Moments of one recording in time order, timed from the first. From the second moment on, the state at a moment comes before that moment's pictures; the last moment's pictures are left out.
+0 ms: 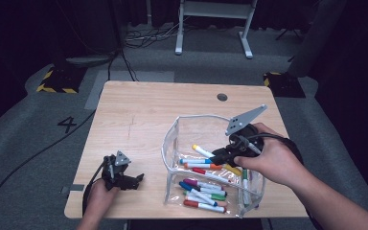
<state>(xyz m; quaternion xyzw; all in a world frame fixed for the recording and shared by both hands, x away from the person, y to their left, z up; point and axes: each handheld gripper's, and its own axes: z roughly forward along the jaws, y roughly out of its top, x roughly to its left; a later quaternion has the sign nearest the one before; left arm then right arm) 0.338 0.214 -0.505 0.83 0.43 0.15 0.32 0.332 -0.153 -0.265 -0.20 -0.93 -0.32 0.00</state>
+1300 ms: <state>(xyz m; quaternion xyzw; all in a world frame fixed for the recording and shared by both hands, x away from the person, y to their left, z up) 0.339 0.214 -0.505 0.83 0.43 0.15 0.32 0.361 -0.109 -0.378 -0.18 -0.95 -0.21 0.14</state>
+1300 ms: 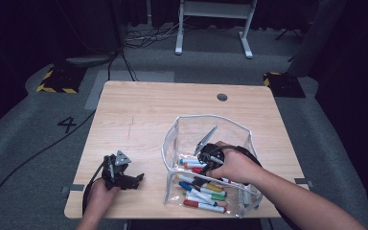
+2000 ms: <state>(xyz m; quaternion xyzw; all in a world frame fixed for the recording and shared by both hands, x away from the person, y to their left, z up) 0.339 0.214 -0.505 0.83 0.43 0.15 0.32 0.362 -0.111 -0.405 -0.18 -0.96 -0.14 0.15</state>
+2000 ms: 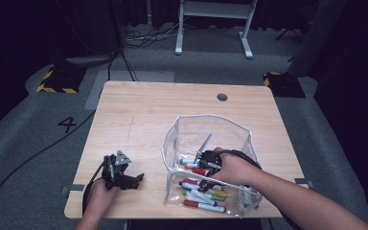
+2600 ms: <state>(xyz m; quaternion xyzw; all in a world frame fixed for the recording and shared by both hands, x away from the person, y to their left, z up) 0.339 0.214 -0.505 0.83 0.43 0.15 0.32 0.371 -0.142 -0.318 -0.21 -0.93 -0.29 -0.03</state>
